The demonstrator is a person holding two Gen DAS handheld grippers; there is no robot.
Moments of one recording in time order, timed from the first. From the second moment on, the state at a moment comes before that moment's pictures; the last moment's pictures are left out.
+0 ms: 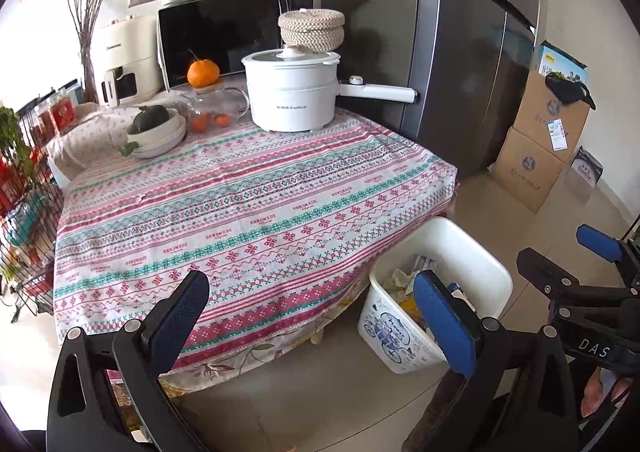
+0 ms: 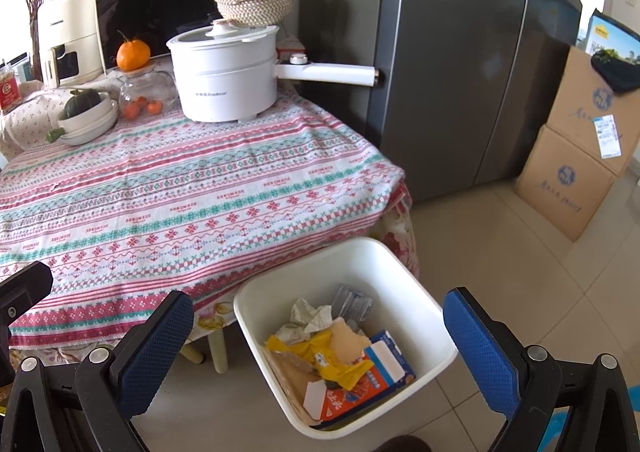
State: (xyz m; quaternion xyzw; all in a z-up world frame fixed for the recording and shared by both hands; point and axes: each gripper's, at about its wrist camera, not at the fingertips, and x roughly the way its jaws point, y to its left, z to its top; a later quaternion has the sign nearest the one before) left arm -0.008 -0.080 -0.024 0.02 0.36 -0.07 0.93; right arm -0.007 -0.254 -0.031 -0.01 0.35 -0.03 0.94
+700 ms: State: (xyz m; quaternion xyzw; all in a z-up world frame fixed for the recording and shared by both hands) left arm -0.008 -0.081 -0.025 0.02 0.37 -0.07 0.93; right arm -0.007 -0.254 -0.032 -0.02 0.35 -0.04 0.94
